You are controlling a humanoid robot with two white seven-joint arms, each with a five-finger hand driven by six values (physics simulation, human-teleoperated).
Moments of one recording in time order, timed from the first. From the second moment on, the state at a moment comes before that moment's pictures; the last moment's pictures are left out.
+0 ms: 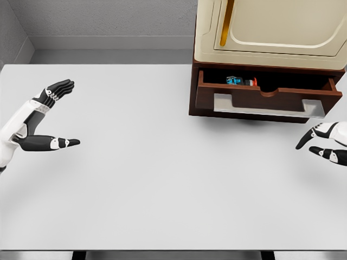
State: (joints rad) left arm 0.03 0.49 0.12 -1.67 0.36 -0.41 -0.61; right arm 0.31 -1.16 -0.06 -1.76 -0.17 -0.61 0.31
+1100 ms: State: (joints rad) left arm 0.03 0.49 0.12 -1.67 0.36 -0.41 -0.61; right arm -0.04 -1.01 0.23 -1.75 -0.07 -0.61 0.32
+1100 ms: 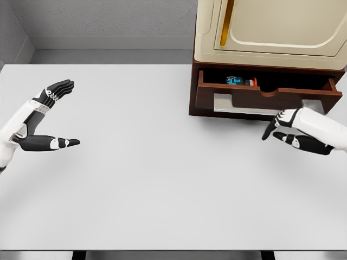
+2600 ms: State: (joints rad) left arm 0.03 0.49 0.12 -1.67 0.36 -0.41 -0.61; right arm -0.27 -0.87 0.37 -1.53 0.01 -0.61 0.32
